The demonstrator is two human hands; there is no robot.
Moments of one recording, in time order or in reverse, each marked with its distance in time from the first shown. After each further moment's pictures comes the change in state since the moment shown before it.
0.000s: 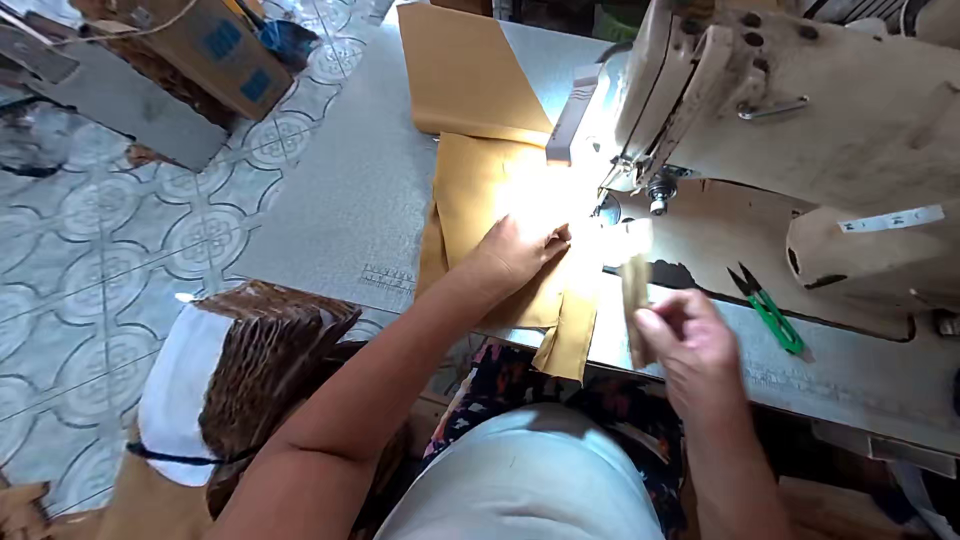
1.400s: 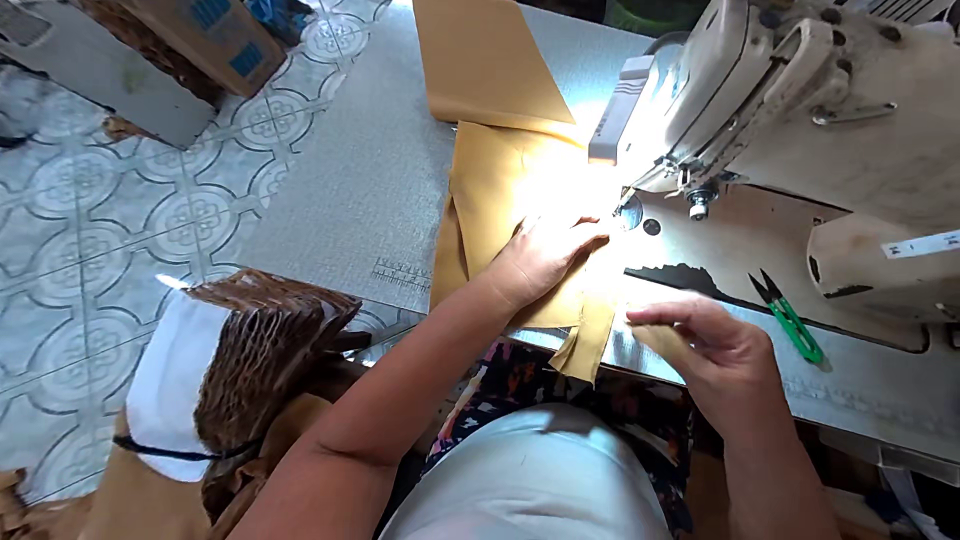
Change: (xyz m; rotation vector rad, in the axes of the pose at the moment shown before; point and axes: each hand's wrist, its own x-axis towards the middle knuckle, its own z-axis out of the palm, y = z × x) left_hand -0.008 -0.015 0.028 -0.012 0.152 0.159; right_hand 0.011 -0.023 0.005 -0.134 -0.220 -0.220
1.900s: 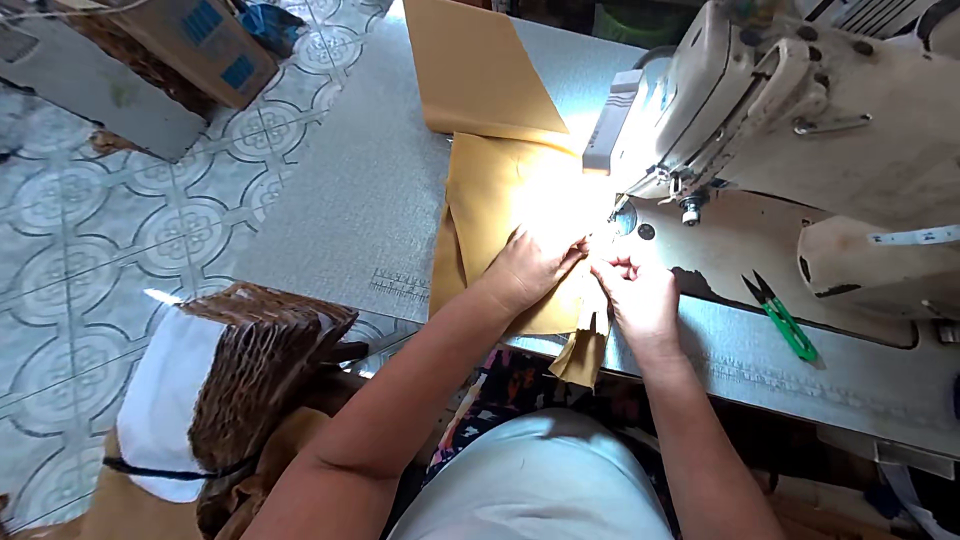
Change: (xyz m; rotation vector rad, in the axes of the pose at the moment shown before) left_hand 0.000 0.003 -0.007 -0.054 0.016 -0.041; right_hand 0.054 0.043 0.059 -0.233 0.282 0.303
